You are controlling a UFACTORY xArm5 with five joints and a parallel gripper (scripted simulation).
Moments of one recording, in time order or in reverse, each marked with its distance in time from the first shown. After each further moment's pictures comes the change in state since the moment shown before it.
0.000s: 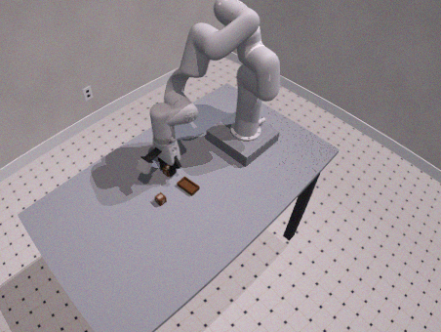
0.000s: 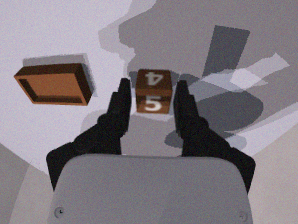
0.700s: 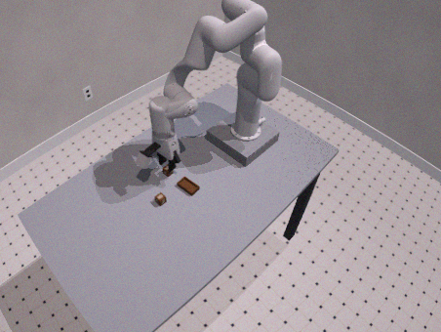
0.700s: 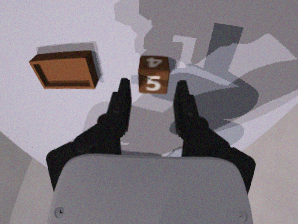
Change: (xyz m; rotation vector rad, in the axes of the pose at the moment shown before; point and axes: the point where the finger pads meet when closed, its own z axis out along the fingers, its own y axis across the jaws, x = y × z) arm 0.001 0.000 -0.028 -0.001 0.002 0.000
